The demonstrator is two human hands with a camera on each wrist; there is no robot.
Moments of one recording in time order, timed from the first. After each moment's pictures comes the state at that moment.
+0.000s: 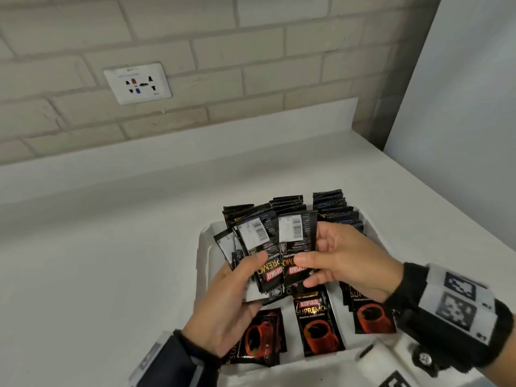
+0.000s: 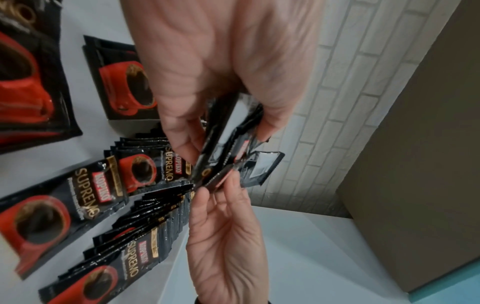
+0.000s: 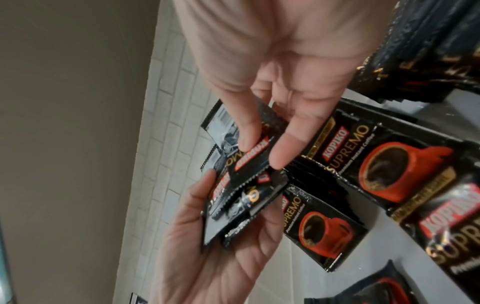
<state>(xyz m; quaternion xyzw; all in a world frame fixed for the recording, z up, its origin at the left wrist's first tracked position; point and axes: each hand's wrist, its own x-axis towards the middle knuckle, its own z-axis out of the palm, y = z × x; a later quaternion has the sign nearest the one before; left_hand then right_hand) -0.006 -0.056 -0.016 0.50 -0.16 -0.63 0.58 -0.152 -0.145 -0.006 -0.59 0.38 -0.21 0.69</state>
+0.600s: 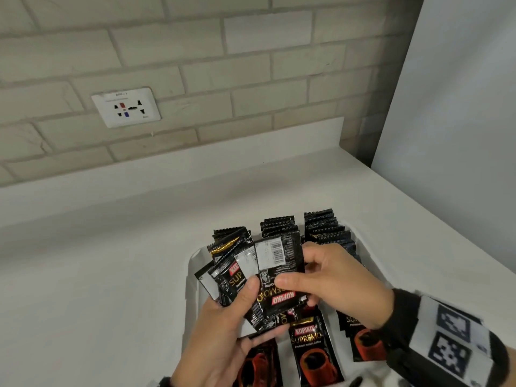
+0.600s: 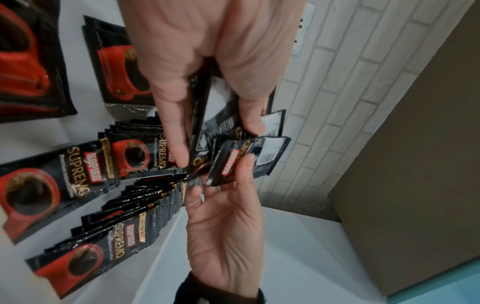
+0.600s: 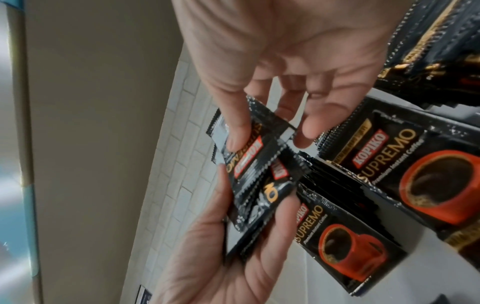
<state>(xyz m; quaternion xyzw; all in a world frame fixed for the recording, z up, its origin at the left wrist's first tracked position) -0.011 -0.056 -0.010 0.48 -0.17 -0.60 0.61 -0.144 -0.140 0.002 -0.68 0.38 -0.24 0.58</state>
